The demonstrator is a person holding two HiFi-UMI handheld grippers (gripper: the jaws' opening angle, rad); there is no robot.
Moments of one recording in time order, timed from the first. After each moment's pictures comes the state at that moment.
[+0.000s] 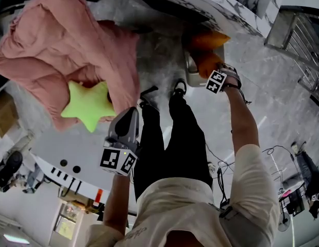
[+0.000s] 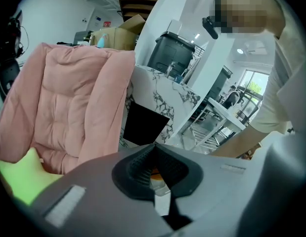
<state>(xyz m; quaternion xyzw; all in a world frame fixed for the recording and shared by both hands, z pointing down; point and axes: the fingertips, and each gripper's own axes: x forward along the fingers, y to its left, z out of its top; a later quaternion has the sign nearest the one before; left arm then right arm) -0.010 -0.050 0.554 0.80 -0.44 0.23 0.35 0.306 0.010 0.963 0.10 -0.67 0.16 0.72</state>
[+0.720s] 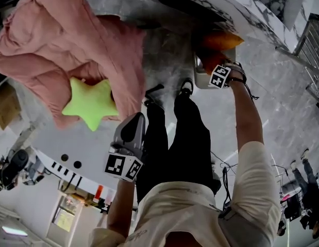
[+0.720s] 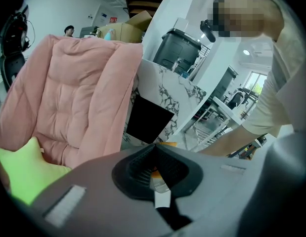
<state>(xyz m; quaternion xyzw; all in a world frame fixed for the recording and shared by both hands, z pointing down) -0.014 -0.036 0.582 0.78 -0.45 0.24 0.37 0.296 -0.006 1.019 0.04 -0.66 0.15 0.74</state>
